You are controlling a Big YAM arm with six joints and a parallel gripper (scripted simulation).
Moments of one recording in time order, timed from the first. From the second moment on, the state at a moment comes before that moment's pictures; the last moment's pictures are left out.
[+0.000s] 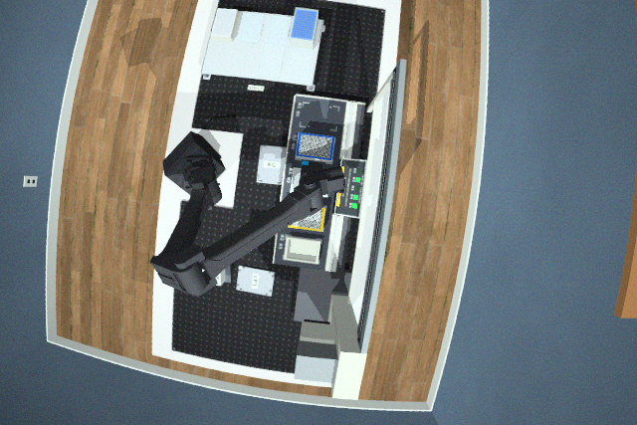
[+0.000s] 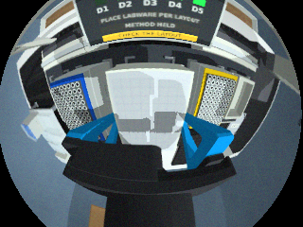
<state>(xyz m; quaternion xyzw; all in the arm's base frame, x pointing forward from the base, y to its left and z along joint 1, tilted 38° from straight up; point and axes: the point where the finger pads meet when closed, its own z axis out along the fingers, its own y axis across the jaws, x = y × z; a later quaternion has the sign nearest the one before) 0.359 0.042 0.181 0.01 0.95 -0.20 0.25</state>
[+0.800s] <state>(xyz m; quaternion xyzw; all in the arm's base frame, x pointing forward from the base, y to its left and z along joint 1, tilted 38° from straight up) 0.376 0.028 0.152 0.01 0.95 -0.21 0.25</state>
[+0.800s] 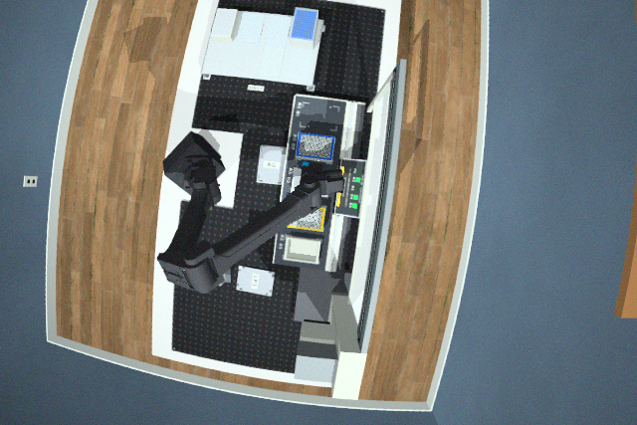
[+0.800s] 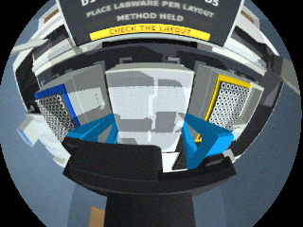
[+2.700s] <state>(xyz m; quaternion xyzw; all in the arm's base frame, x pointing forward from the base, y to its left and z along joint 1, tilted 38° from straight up) 0.390 0.018 0.134 0.01 0.95 -0.20 0.25</state>
